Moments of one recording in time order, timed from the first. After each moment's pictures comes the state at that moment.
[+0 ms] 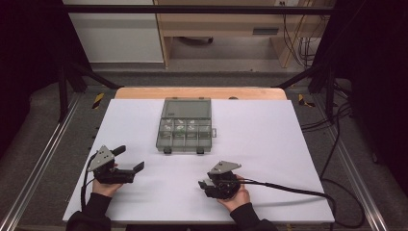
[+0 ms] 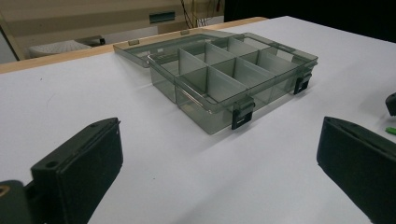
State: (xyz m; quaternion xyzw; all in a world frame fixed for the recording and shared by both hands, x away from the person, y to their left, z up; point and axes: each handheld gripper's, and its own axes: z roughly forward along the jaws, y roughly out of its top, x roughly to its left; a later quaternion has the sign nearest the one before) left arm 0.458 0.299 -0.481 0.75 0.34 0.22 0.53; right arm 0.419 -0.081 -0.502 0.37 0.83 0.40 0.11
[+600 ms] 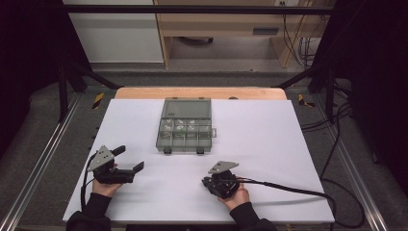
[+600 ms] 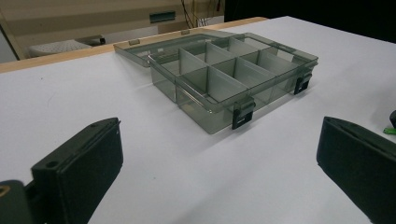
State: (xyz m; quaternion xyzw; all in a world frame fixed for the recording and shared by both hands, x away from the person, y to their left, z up) left arm 0.458 0.299 -0.481 0.75 0.34 0.22 0.53; right arm 0.423 -0.080 -0.506 0.37 0.84 0.38 0.09
